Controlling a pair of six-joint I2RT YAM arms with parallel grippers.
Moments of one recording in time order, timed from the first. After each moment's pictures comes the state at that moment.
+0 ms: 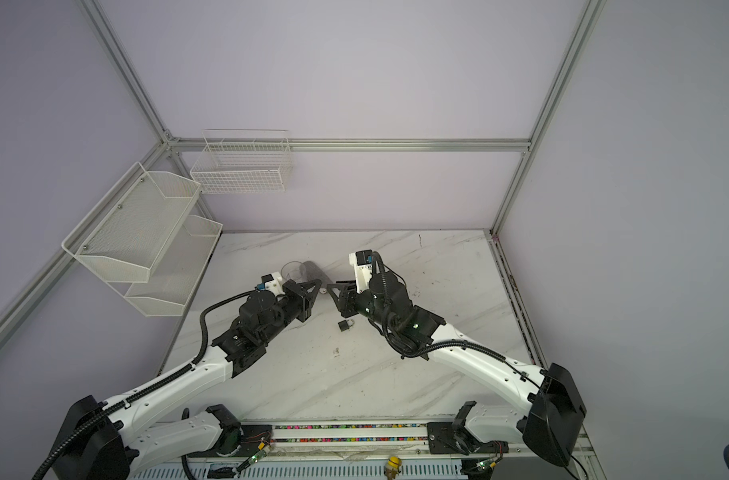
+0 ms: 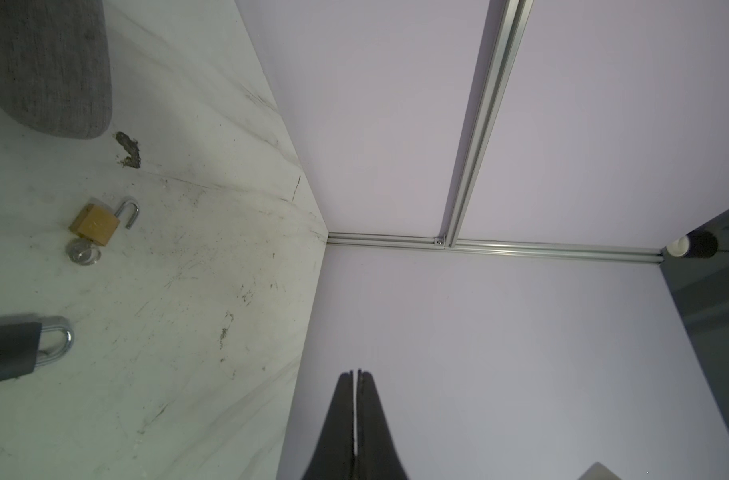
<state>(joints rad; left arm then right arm) -0.62 1.10 0.67 0.27 -0.08 -1.48 0.88 1.25 1.00 0.05 -0.06 0.60</state>
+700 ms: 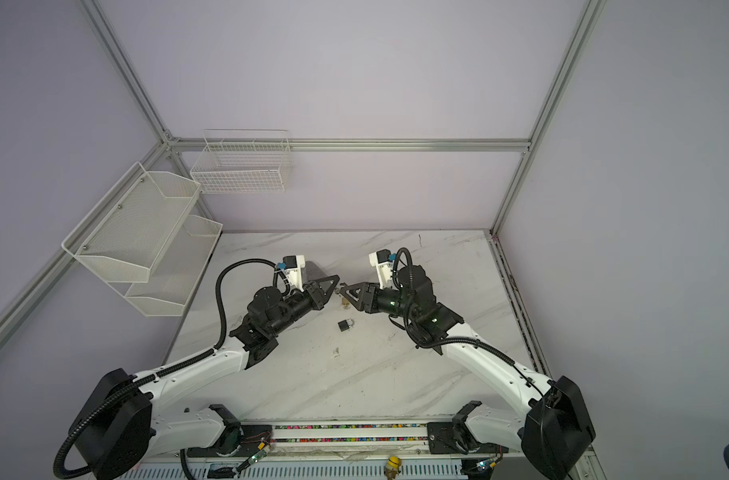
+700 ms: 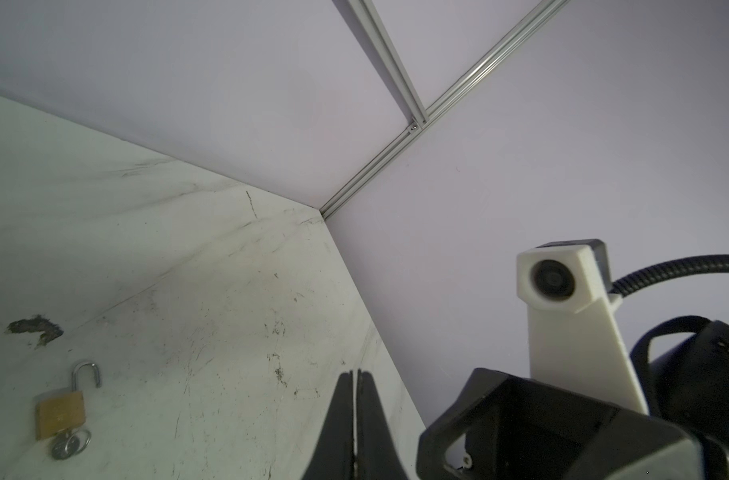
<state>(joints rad) -0.62 1.25 0.68 0.60 0.16 -0.82 0.64 1.21 0.88 0.12 -0.52 0.80</state>
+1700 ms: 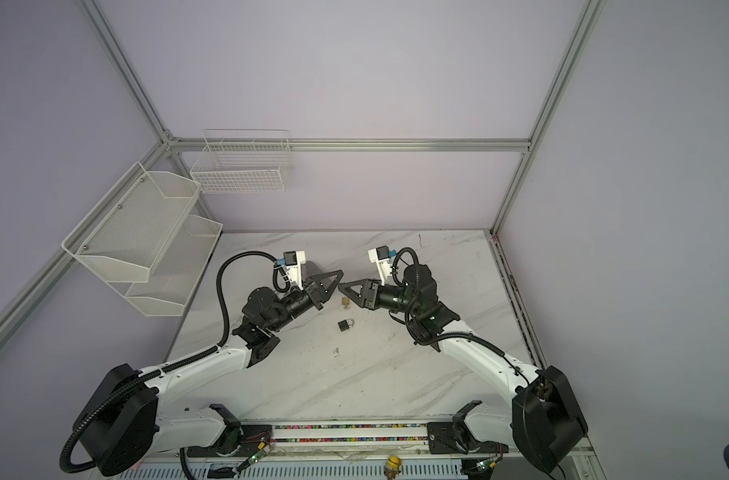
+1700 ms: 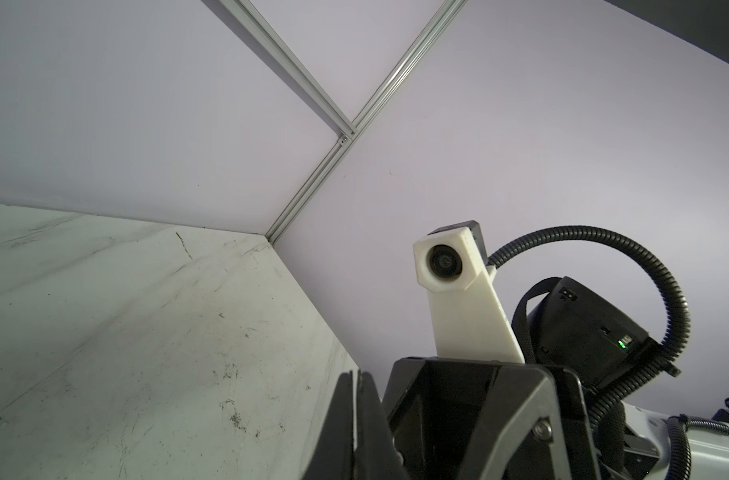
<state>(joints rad) -0.61 1.28 0.68 0.78 0.29 -0.78 0.59 1.26 0.84 0.36 -0.68 0.86</state>
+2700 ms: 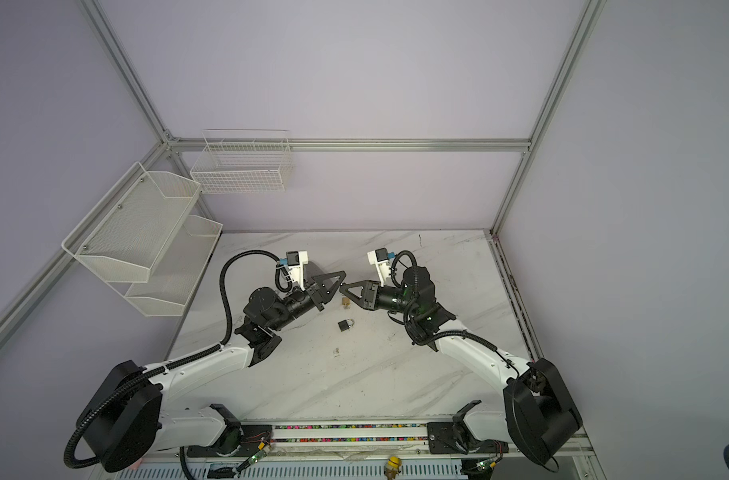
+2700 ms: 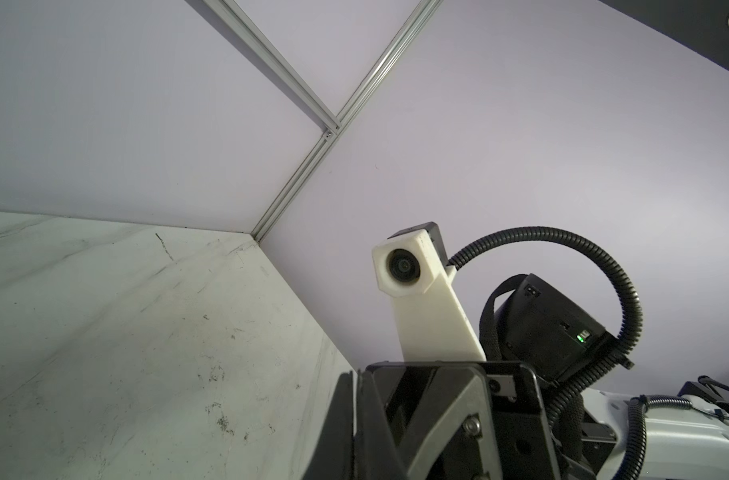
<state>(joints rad) -0.61 1.30 0.68 0.82 0.33 -0.78 0.59 1.30 0.80 0.46 -0.73 0.91</state>
